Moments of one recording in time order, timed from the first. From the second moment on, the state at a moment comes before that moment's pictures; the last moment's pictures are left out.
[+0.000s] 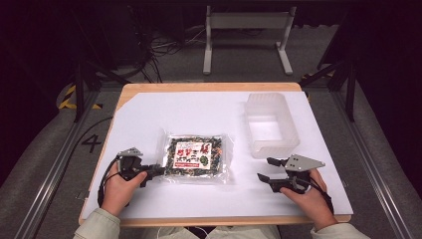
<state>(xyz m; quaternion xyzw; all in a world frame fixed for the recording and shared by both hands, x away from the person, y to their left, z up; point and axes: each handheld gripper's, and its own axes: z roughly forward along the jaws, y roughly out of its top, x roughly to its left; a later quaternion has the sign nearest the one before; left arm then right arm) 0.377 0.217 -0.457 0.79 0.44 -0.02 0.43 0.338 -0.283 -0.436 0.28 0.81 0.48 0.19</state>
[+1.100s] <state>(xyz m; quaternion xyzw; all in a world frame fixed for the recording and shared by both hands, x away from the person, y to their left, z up) 0.363 0.229 -0.426 0.73 0.43 0.08 0.52 0.338 -0.278 -0.429 0.27 0.81 0.48 0.18</state>
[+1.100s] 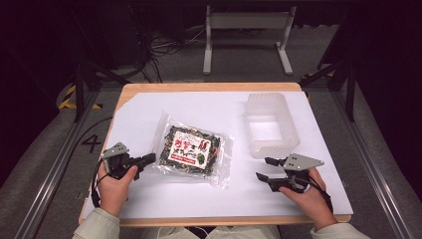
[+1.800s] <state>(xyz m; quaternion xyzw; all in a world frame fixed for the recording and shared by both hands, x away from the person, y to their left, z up) 0.357 0.223 -0.363 0.71 0.38 0.12 0.58 0.348 -0.262 -0.381 0.24 0.80 0.53 0.18</state>
